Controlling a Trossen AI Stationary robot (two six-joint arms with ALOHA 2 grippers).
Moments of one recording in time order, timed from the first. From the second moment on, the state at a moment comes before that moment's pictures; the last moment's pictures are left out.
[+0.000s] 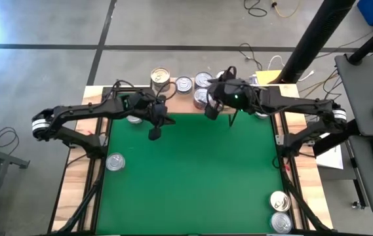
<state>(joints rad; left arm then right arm) 0.36 1.29 0.92 -0.26 0.33 0.31 -0.21 1.41 1.31 -0.31 0.37 -0.21</state>
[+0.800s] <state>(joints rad) -0.16 1.18 0.61 -0.38 -0.01 -0.39 0.24 1.59 1.29 -0.23 0.37 0.08</state>
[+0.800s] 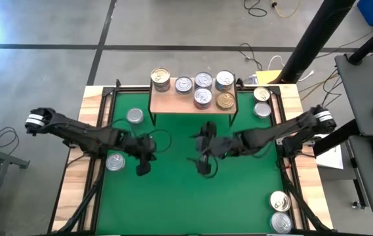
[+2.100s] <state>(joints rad) -0.52 1.29 0.73 -1.34 -0.11 -1.15 0.40 1.68 1.45 -0.49 0.76 0.18</state>
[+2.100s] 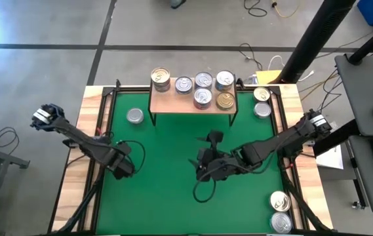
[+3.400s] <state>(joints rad) -0.53 1.71 1.06 -0.89 -0.18 -0.48 0.53 1.80 1.42 -0.72 0.56 0.63</state>
